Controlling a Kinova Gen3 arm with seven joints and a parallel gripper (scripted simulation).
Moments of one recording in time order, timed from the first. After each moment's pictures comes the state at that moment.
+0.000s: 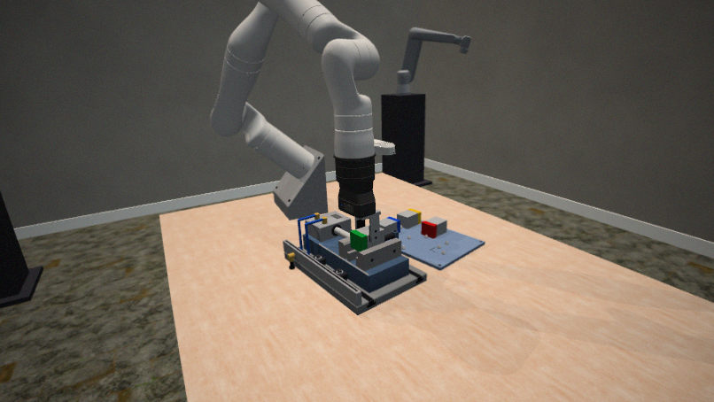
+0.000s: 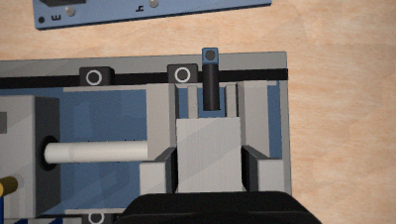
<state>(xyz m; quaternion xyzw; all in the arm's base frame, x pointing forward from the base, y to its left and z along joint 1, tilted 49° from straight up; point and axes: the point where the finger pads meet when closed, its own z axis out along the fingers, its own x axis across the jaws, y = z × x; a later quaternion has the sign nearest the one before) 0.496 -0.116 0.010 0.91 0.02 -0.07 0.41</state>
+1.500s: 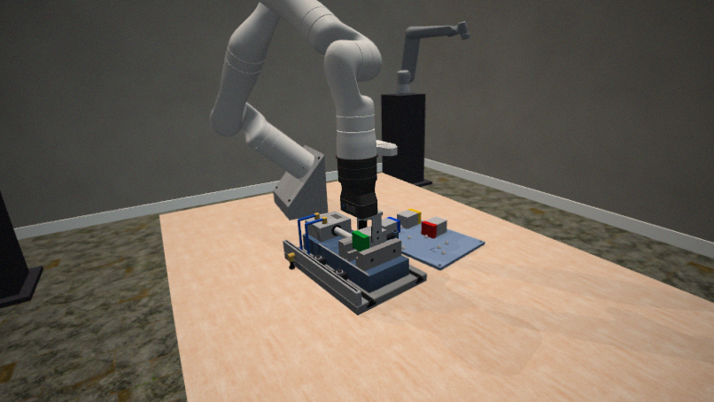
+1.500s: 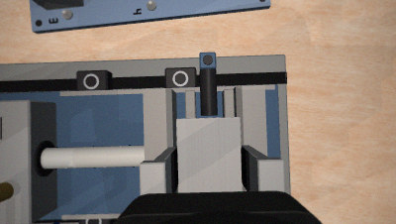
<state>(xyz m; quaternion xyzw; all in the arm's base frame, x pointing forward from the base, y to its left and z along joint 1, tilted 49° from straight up) 0.497 -0.115 0.005 0.91 0.02 -0.07 0.40</state>
